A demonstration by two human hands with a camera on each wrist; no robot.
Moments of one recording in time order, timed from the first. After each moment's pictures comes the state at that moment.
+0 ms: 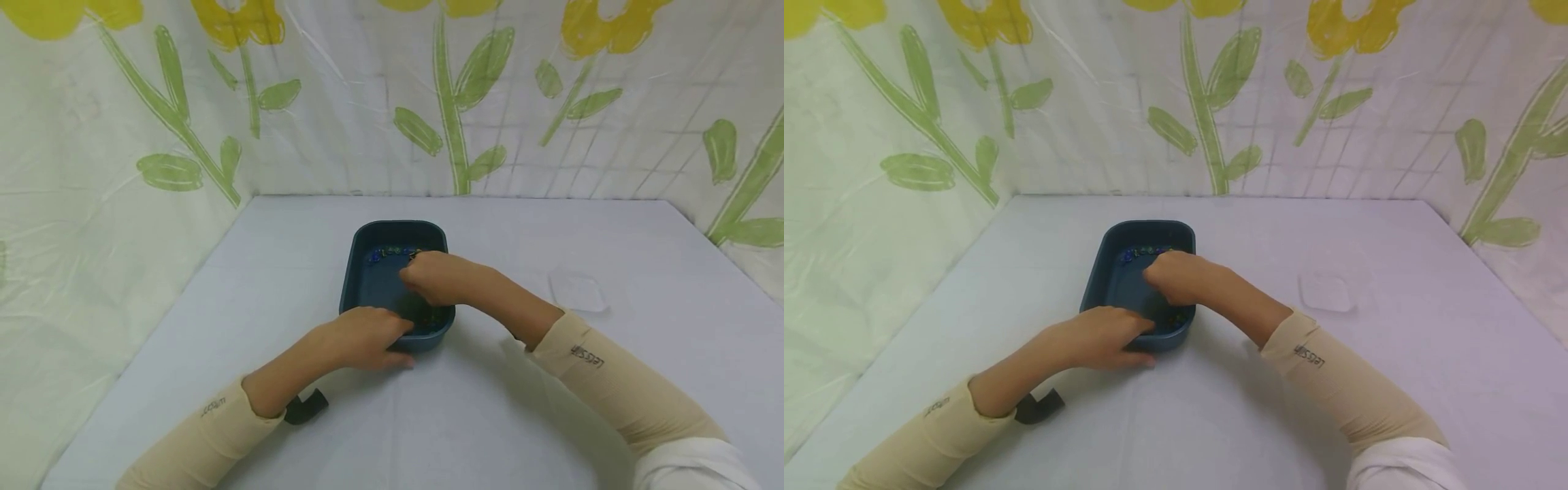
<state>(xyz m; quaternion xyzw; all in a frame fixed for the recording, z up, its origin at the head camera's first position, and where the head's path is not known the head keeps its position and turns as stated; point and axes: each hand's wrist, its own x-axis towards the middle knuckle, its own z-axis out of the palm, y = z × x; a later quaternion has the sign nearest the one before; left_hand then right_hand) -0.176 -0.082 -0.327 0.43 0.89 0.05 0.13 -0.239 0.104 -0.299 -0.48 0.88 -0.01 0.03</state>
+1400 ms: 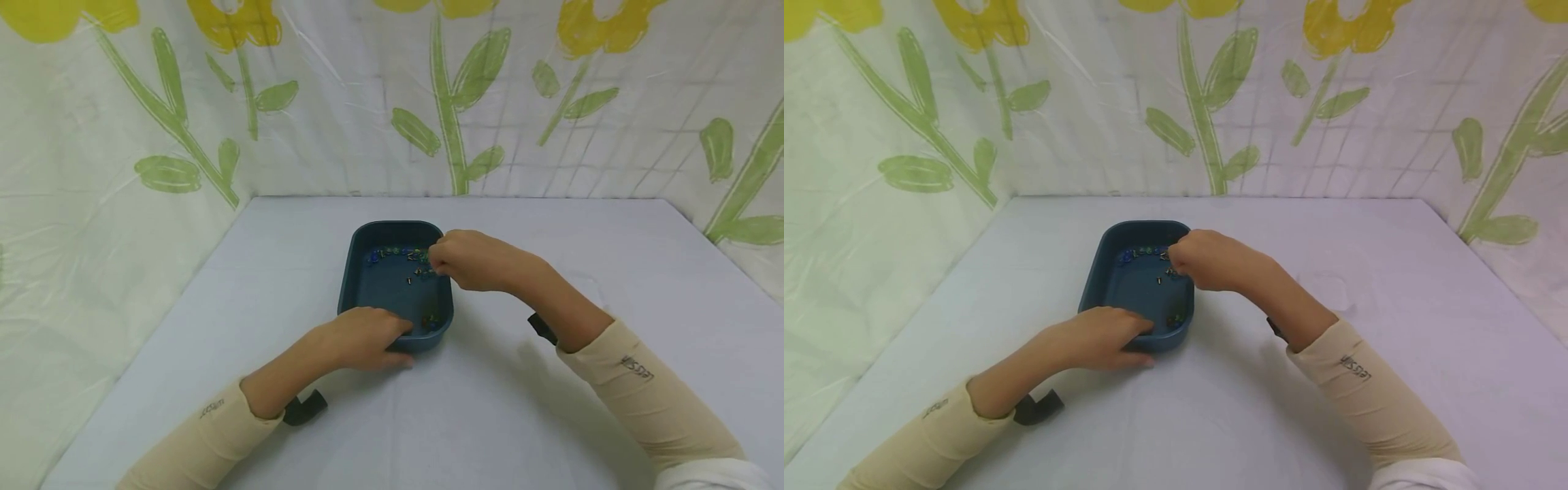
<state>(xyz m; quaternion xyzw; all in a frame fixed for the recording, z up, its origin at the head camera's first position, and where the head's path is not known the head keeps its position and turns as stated) -0.176 -0.081 -0.328 0.44 0.89 0.06 0.12 -0.223 0.150 -0.267 -0.44 0.89 -0.10 -0.01</state>
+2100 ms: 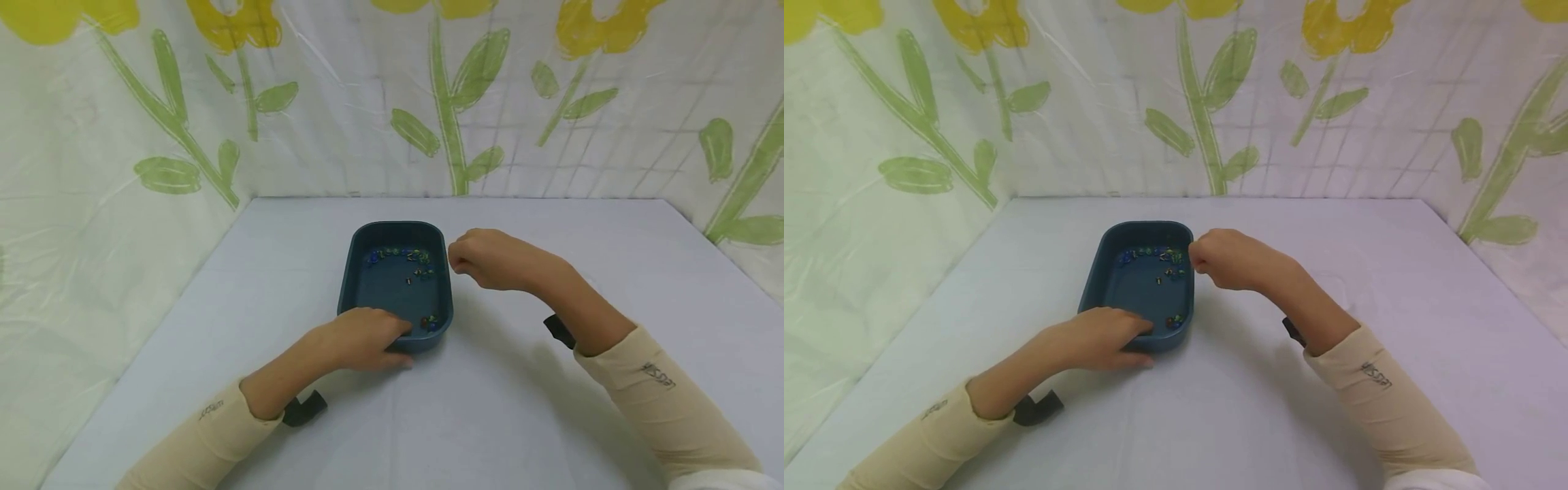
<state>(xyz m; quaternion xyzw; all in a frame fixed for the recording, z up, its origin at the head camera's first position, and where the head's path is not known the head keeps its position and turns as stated) -0.175 -0.081 -0.328 0.43 0.89 0.07 0.12 -0.220 0.175 -0.267 -0.42 0.90 -0.11 -0.02</state>
